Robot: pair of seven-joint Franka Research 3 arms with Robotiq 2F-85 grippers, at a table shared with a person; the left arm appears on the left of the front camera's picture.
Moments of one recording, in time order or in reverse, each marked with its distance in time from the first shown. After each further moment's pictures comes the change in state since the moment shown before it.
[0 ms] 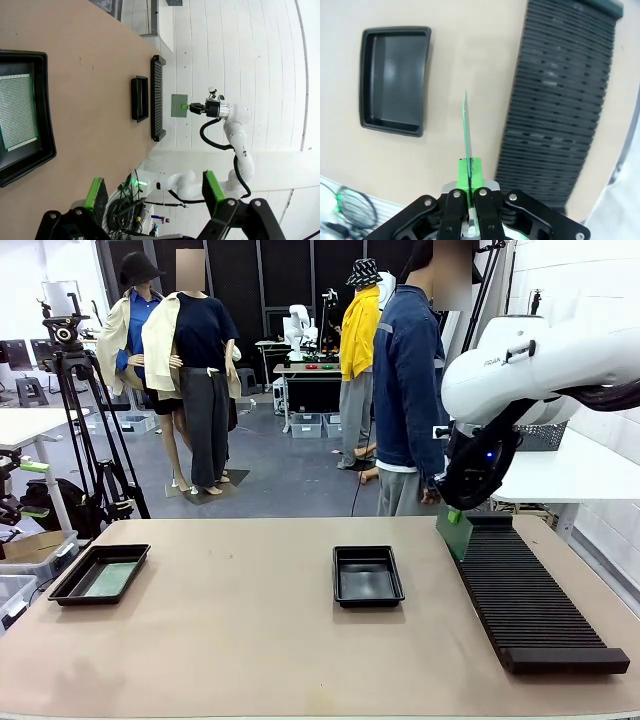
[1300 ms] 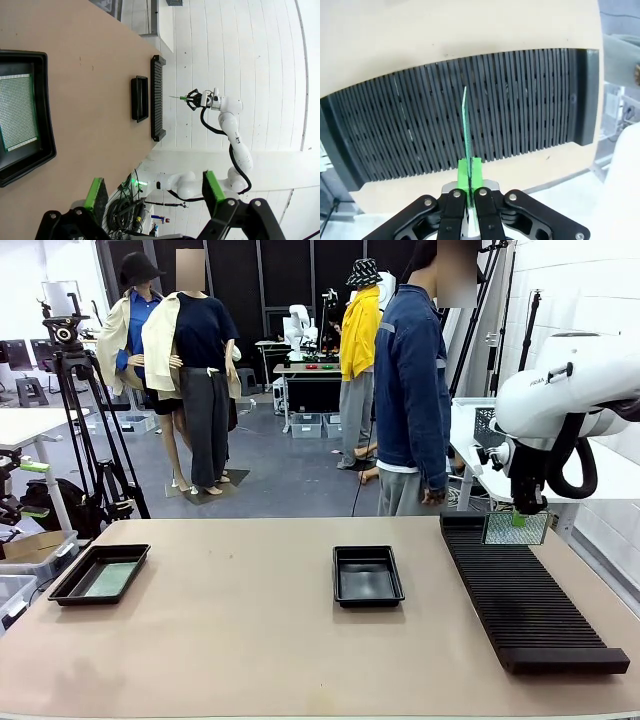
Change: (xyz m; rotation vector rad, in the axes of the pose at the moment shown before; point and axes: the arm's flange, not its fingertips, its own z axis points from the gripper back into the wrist) left arm 0.000 0.000 0.000 0.000 0.000 0.000; right arm 0.017 -0.124 -0.015 -0.094 0.072 1.313
